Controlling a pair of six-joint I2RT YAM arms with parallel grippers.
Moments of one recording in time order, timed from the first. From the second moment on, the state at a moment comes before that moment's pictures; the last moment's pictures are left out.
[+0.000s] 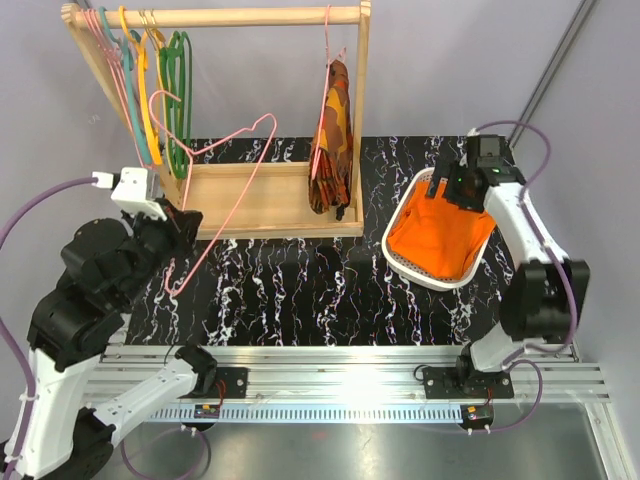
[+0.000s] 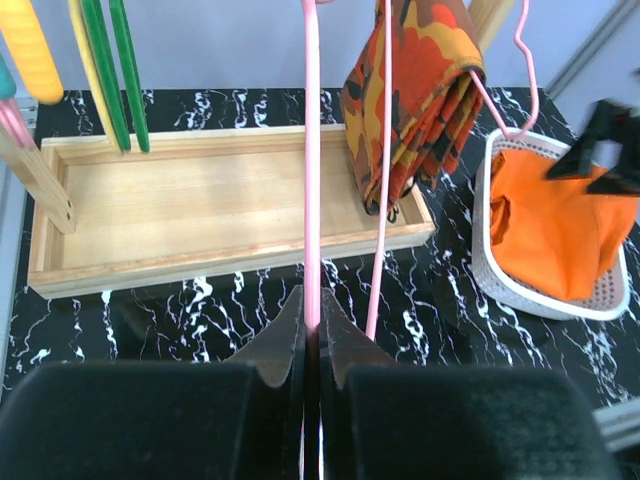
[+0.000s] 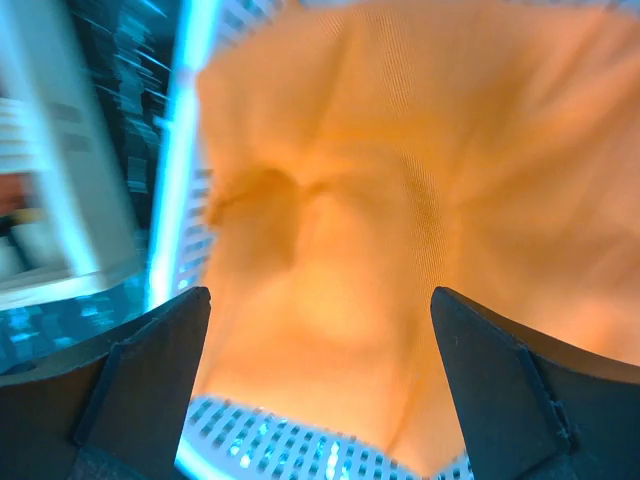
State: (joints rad) left arm -0.56 0.74 1.46 -0.93 -0.26 -0.26; right arm 0.03 1.67 1.39 -0.65 -0.03 0.33
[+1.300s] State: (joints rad) left arm -0.55 1.52 1.87 -0.50 -0.49 0.07; right arm 0.03 0.50 1.03 -0.72 -0.63 0.57
